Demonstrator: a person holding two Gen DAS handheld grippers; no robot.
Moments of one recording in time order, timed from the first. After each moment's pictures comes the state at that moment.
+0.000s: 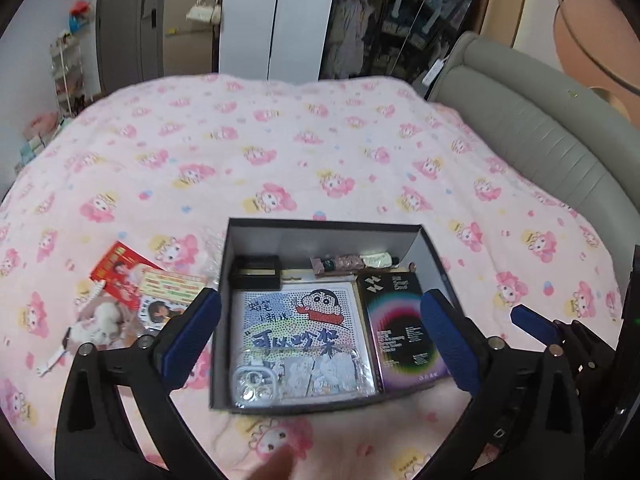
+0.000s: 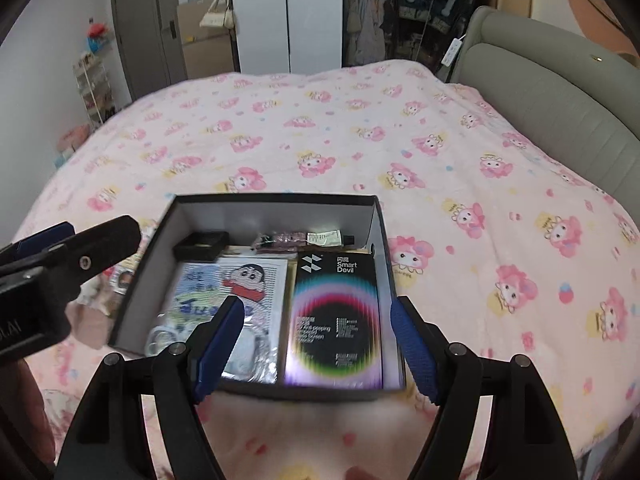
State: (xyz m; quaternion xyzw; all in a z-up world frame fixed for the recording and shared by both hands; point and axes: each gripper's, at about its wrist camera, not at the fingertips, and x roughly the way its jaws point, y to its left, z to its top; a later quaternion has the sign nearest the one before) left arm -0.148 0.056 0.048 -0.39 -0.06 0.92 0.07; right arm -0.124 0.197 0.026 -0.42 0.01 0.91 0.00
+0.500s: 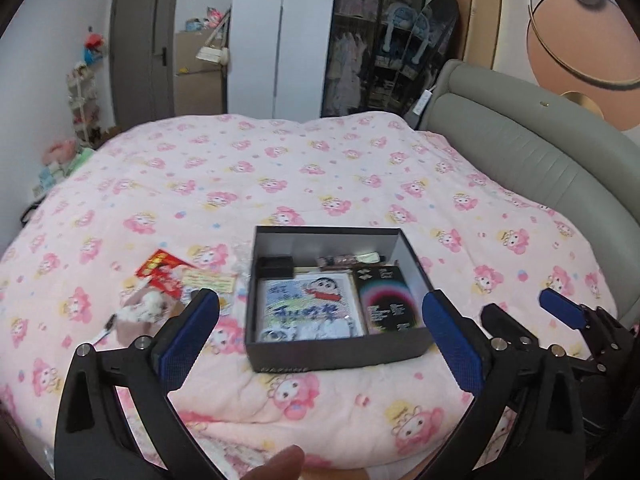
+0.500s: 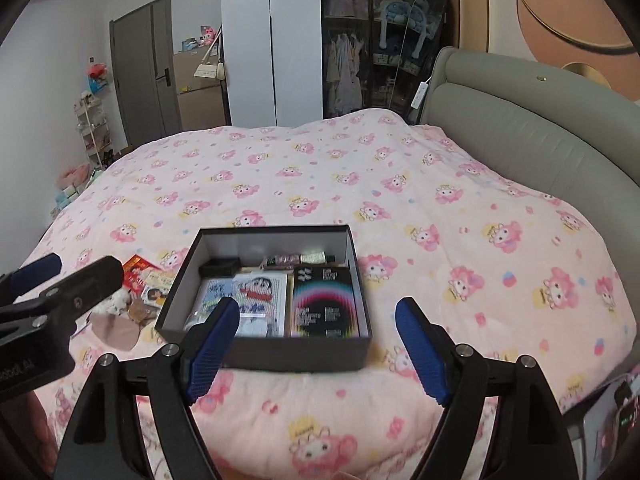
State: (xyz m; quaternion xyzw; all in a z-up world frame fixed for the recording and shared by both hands) left arm -0.021 0.051 0.098 -0.33 -0.04 0.94 0.05; right arm -0.006 0.189 0.087 -0.34 0.02 0.94 0.03
